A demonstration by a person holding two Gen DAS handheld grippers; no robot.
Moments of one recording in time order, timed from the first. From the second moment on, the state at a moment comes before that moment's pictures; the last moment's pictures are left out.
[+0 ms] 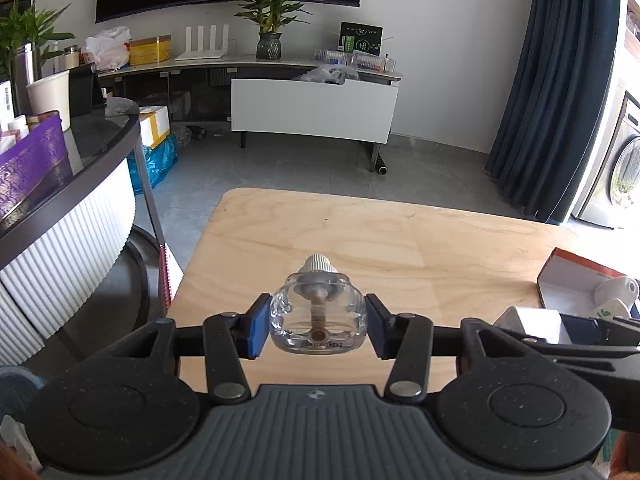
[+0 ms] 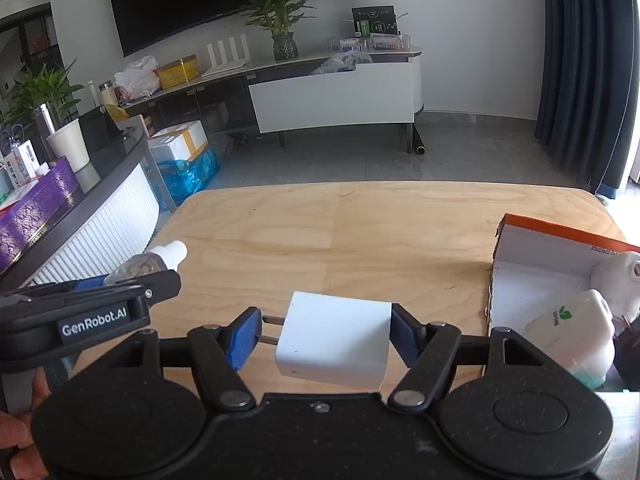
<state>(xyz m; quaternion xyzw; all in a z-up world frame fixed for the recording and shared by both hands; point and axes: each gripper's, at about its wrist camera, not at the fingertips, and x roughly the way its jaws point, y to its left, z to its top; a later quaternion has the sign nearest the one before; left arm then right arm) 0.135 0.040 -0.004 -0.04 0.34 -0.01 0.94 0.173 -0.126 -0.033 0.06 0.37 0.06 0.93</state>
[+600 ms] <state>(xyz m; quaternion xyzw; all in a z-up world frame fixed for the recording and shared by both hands) 0.050 0.019 0.029 -0.06 0.32 -0.01 0.95 0.066 -0.141 0.015 0.06 0.35 0.06 0.93</state>
